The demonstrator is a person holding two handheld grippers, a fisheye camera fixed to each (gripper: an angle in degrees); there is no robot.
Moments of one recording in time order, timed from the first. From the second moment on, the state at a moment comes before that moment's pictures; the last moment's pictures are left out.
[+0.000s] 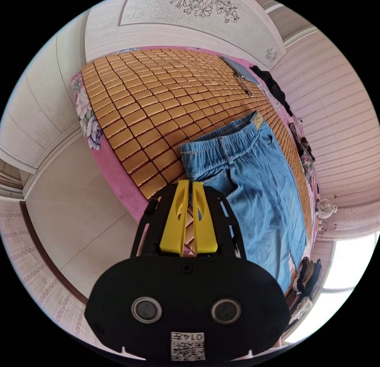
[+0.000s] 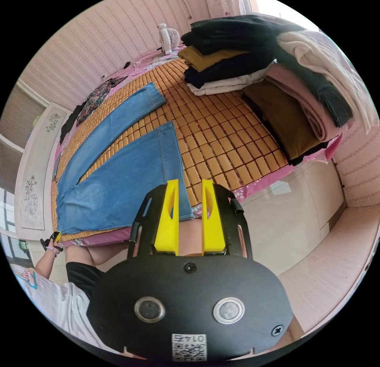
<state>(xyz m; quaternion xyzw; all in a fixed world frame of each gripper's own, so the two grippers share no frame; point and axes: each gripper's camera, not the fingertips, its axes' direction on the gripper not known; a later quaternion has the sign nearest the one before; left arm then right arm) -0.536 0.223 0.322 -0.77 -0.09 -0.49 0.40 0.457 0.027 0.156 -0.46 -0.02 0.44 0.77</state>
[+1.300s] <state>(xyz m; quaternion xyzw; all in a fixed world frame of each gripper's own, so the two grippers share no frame) -0.577 0.192 0.562 -0.62 0.05 -0.52 0.58 0.581 -0.102 0.438 -0.31 -0.15 0.44 0.83</state>
